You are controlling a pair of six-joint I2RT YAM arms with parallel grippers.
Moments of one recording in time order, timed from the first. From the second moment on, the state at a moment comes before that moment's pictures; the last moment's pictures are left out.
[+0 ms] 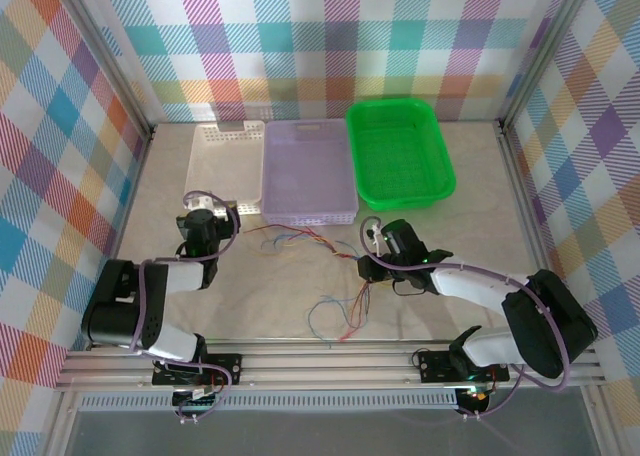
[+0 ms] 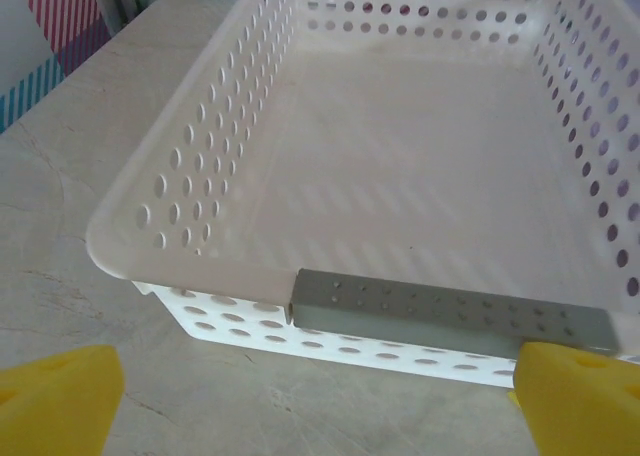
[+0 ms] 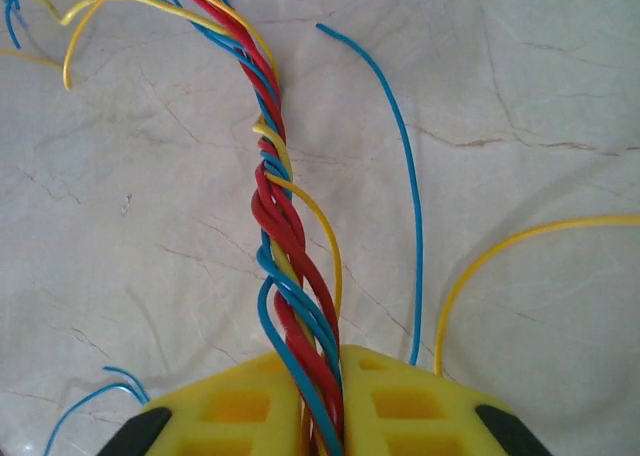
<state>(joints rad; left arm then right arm) -0.11 1.42 0.40 0.62 -0.29 -0.13 0.65 1.33 0.54 -0.09 -0.27 0.45</state>
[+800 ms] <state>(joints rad) -0.11 0.79 0.75 -0.50 -0.21 -0.77 0.65 1.18 0.56 -0.17 -0.37 0.39</state>
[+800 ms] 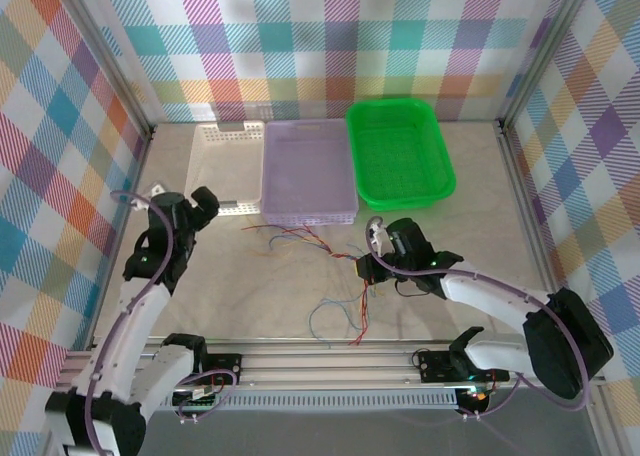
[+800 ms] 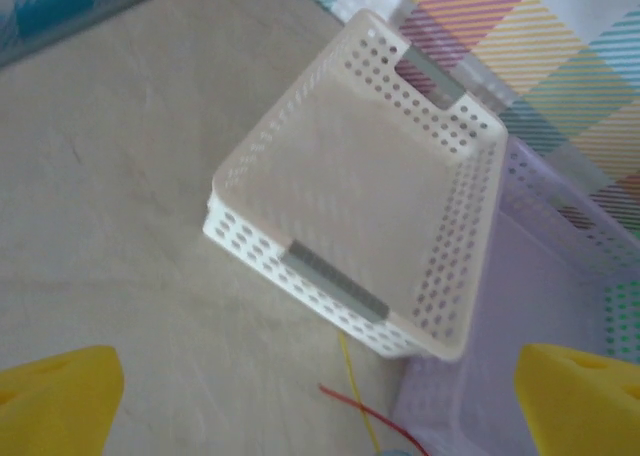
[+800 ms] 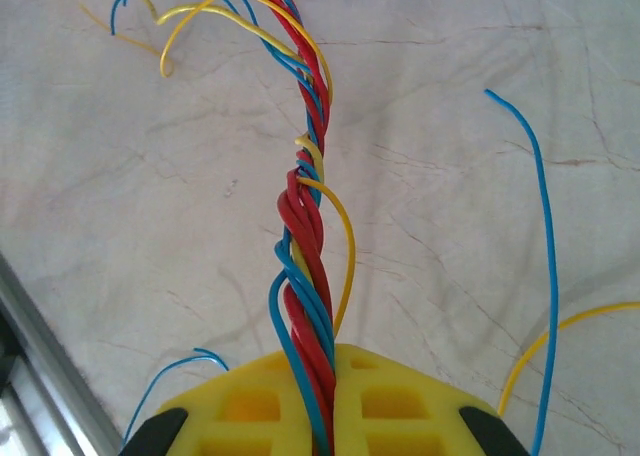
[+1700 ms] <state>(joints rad) -0.56 0.55 0.66 -0.58 0.02 -1.17 0.66 1.13 0.83 -0.27 -0.59 0.37</state>
